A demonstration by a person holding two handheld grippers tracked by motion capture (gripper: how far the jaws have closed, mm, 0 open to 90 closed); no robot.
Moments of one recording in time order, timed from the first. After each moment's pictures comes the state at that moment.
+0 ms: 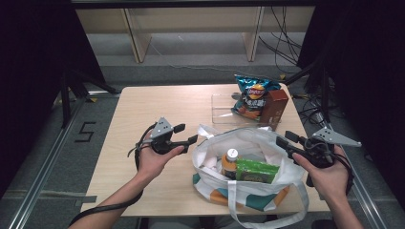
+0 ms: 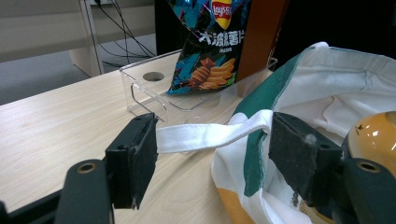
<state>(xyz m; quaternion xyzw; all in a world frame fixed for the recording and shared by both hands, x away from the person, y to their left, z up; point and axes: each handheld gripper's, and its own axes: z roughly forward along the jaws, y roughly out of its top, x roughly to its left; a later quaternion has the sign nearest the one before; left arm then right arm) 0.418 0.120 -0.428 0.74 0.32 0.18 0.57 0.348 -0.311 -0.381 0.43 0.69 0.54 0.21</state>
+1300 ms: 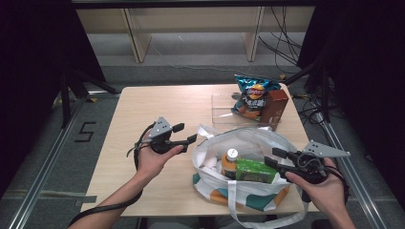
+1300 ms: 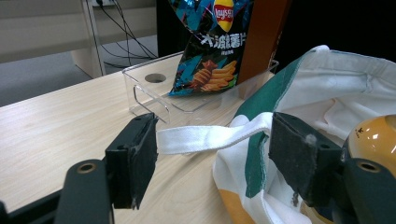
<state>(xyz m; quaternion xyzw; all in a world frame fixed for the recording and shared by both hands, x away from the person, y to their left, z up) 0.418 0.122 -0.426 0.73 0.32 0.19 0.57 0.319 -0.290 -0.393 0.39 0.74 0.53 0.12</state>
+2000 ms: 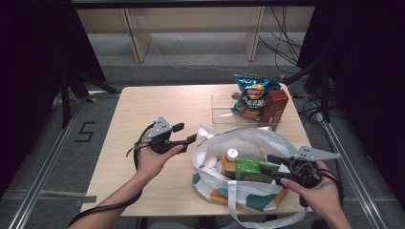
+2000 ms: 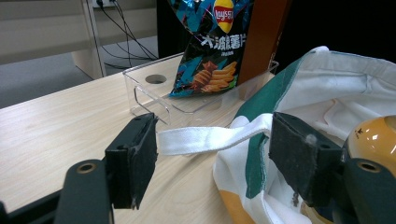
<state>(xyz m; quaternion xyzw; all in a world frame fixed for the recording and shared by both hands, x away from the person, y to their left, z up) 0.417 0.122 -0.425 0.73 0.32 0.19 0.57 0.322 -0.284 -0.409 0.35 0.77 0.52 0.12</state>
